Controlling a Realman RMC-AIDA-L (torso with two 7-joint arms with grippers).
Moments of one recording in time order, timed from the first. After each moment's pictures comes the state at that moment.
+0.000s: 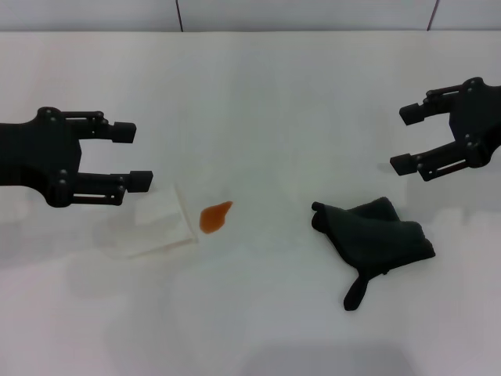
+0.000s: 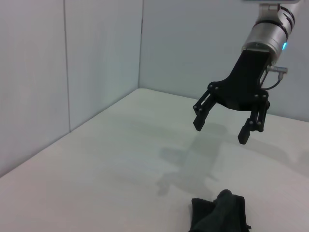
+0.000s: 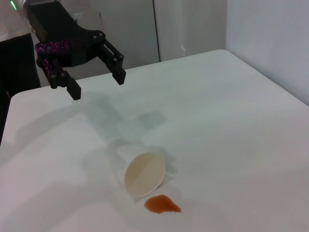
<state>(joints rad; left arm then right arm) -0.40 -2.01 0.83 1.20 1.93 1.82 -1.66 0.55 1.98 -0.94 -1.26 -2.06 -1.74 1.82</state>
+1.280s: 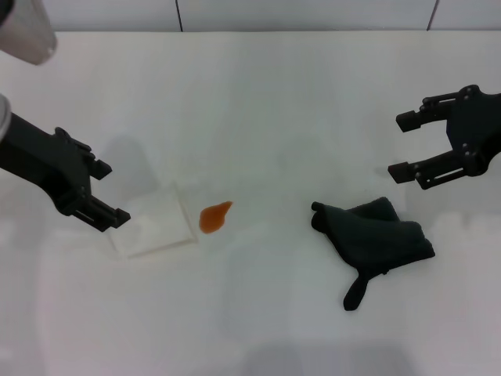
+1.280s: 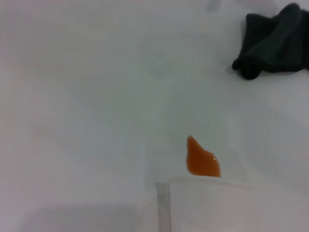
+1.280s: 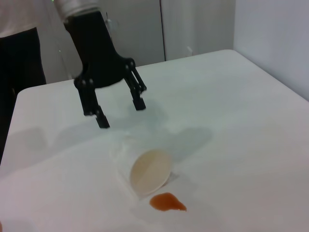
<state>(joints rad) -0.64 -2.05 1.06 1.37 2.58 1.84 -2.01 0.54 1.99 -0.94 -1.24 -2.06 -1.73 1.78</state>
